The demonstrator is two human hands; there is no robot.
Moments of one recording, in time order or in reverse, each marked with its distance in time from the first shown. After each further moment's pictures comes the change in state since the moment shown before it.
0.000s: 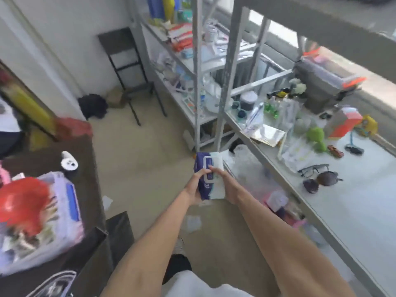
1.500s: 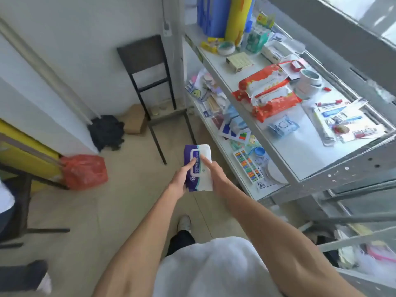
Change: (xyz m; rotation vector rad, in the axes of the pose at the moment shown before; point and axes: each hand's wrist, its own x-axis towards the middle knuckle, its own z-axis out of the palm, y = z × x) left_hand 0.398 0.656 -0.387 0.045 0.247 0.043; right_hand 0.672 -0.380 0.407 -0.170 0.082 0.050
